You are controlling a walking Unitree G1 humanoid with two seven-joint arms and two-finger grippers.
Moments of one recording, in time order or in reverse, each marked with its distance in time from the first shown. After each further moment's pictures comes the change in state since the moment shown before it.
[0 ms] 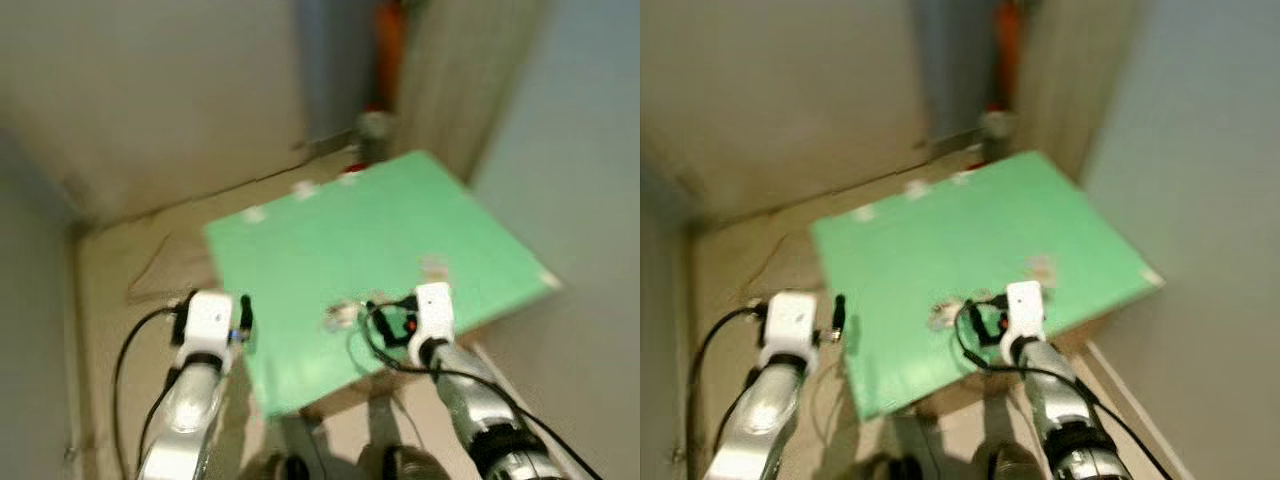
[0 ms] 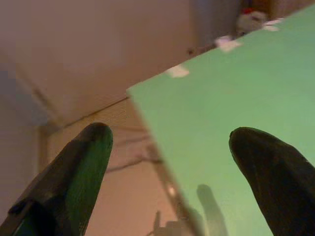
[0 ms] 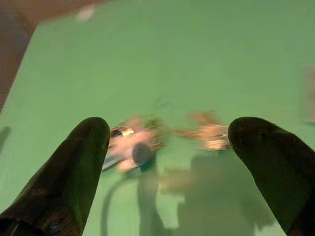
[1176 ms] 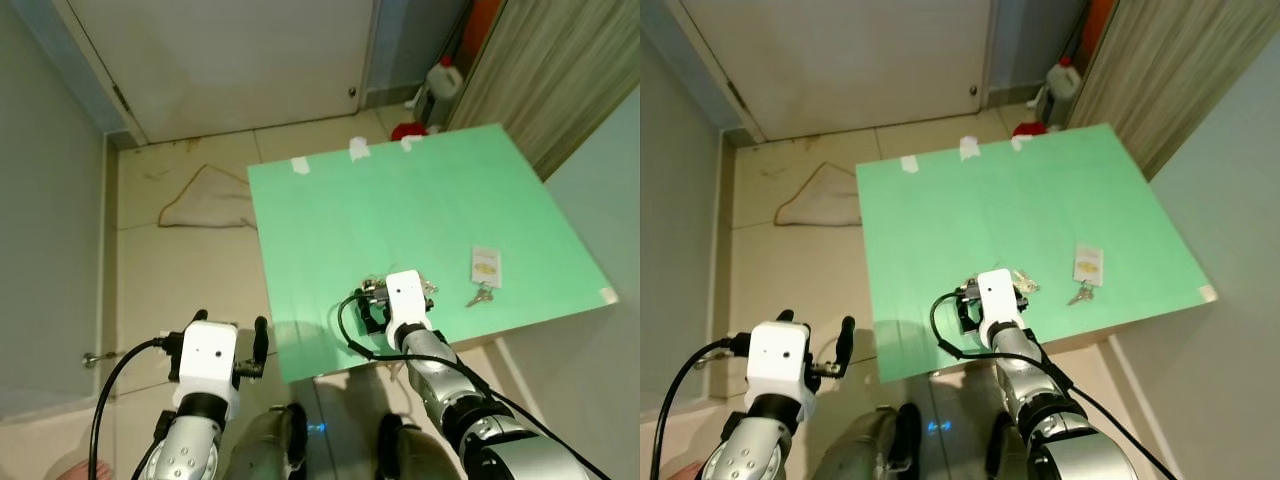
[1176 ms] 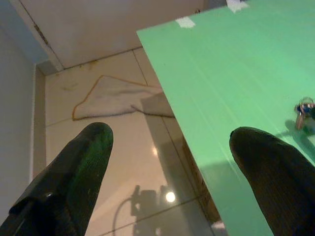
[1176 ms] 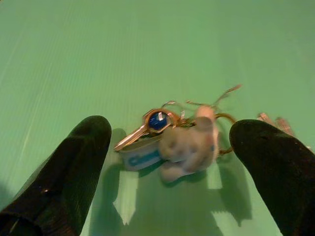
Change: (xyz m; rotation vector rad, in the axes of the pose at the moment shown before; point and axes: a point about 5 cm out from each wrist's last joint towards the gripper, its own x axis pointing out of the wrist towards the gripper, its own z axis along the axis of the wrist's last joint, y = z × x) left arm -0.068 -0.019 0.036 -0.070 0.017 -0.093; right arm 0.019 0.018 0.014 -0.191 -0.041 -0.143
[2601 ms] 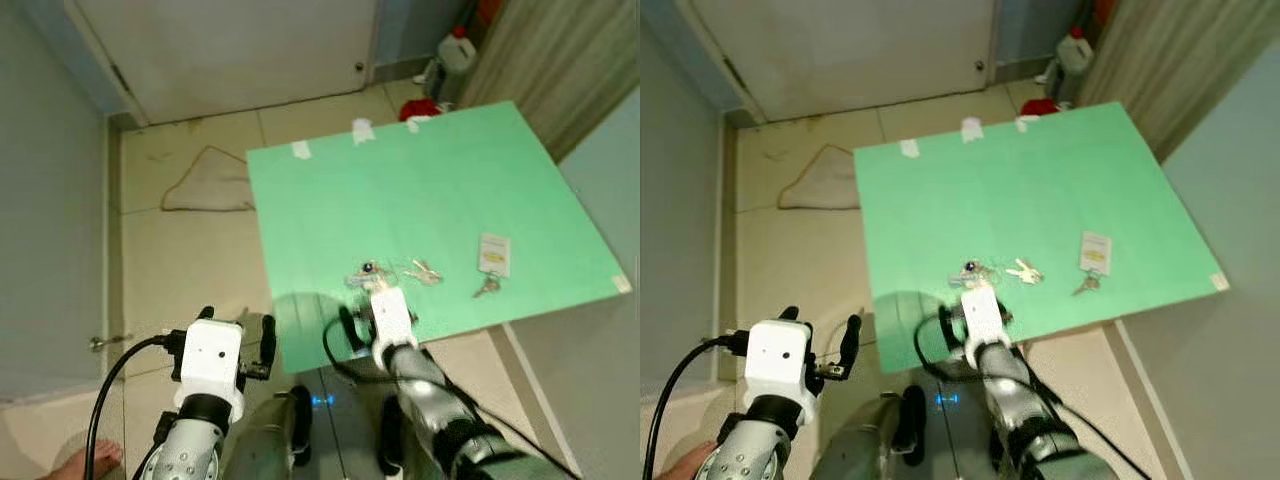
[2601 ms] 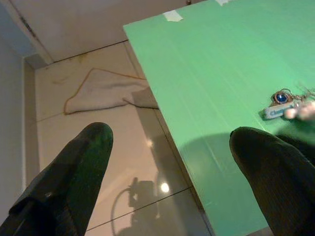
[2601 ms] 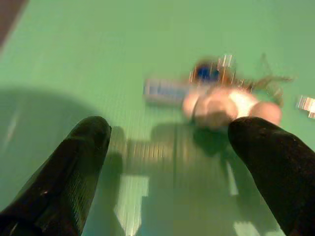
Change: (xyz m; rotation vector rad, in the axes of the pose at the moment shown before) left arm -0.007 -0.005 0.016 -0.007 -0.017 -0.032; right arm -0.008 0.028 -0.004 -0.012 -0.068 0.089
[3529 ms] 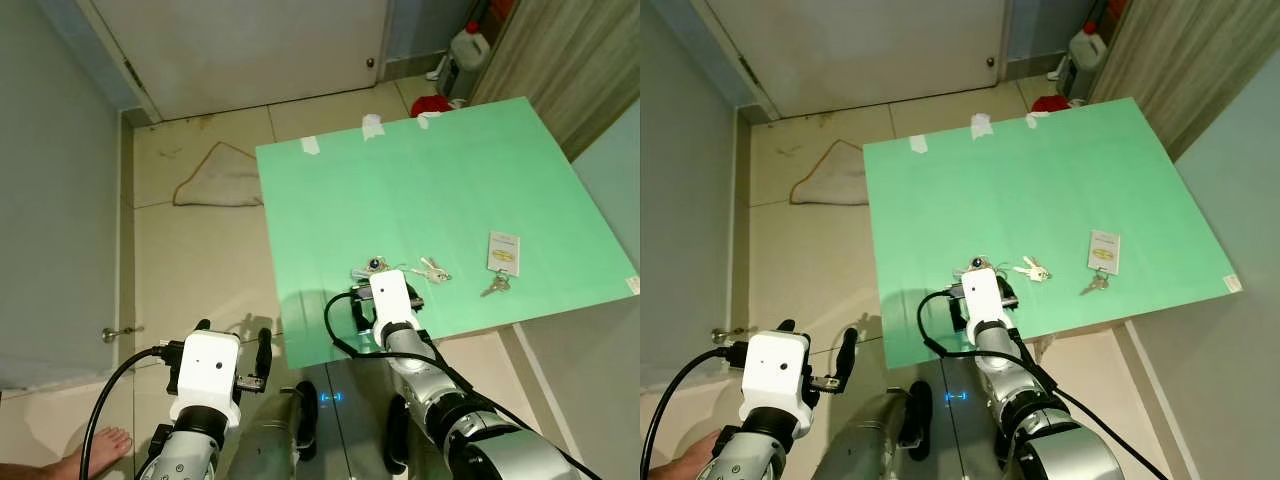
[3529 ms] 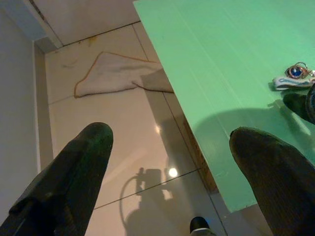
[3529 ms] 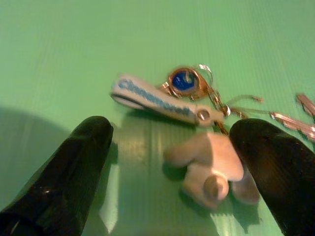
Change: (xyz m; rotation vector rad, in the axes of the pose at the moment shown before) left arm -0.008 0.003 -0.010 0.015 0.057 0.002; right arm 0.011 -0.009 0.008 -0.053 0.087 -0.198
